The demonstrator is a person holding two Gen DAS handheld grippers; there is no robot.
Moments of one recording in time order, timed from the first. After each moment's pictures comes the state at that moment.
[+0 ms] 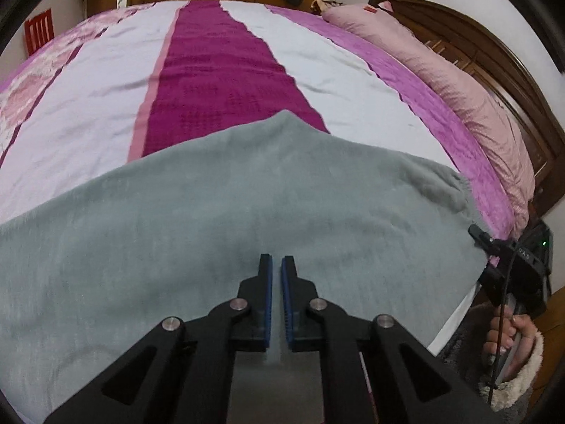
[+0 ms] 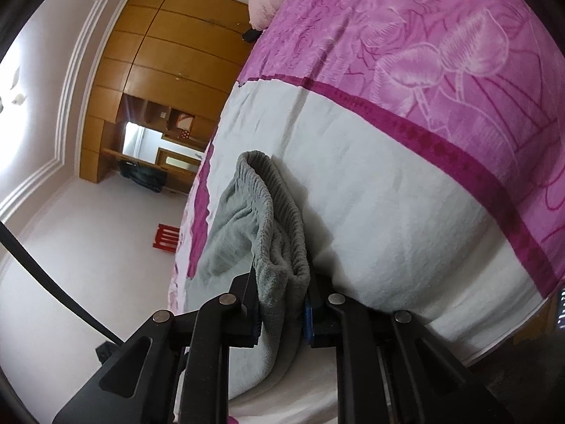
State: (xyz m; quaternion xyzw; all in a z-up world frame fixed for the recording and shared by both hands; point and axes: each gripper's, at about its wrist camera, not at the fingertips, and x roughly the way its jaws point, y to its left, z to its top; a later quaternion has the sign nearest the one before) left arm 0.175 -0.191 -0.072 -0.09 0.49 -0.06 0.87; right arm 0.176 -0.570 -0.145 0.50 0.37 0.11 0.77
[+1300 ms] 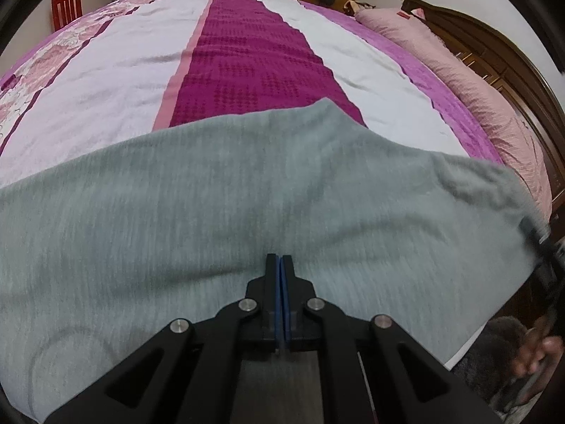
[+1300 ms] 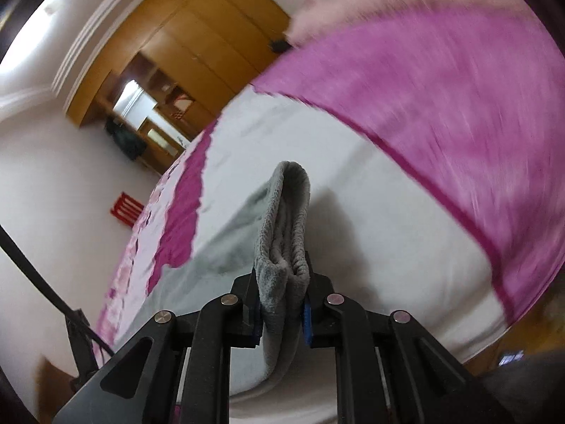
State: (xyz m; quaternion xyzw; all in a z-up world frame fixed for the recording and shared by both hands) left arm 0.179 -0.179 -0.092 -0.12 0.50 -0.01 0.86; right arm 0.180 -0.519 -0.047 0.31 0.35 0.08 0.88
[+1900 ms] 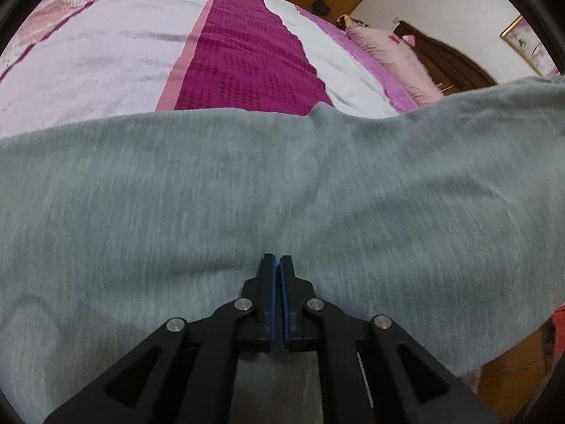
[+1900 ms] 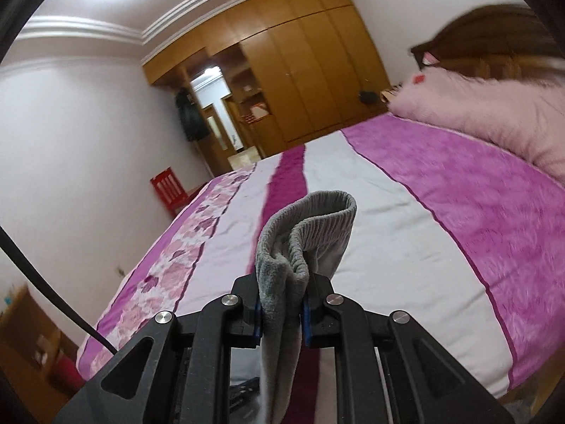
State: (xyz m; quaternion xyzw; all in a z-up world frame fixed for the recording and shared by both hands) left arm 0.172 -0.147 -0.096 -0.24 0.48 -0.08 0.84; right arm 0.175 -0.379 0.144 0.17 0.26 0.17 0.93
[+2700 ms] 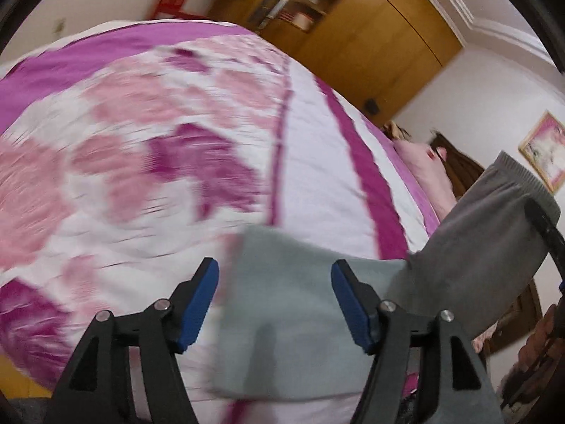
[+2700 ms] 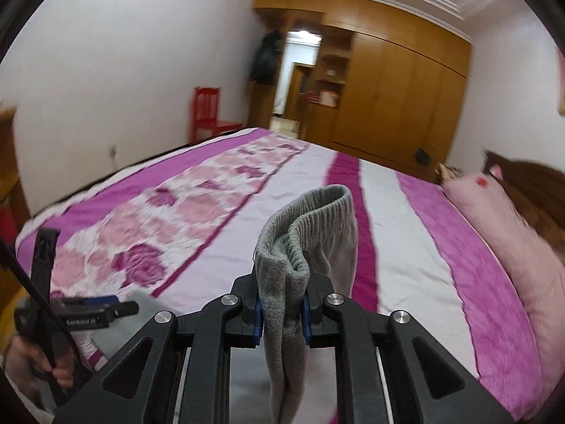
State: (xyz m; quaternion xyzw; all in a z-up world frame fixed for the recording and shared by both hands) left arm 0.024 0.136 -0.048 -0.34 0.34 0.05 0.87; right arm 0.132 -0.094 0.140 -0.15 0.24 0.23 0.93
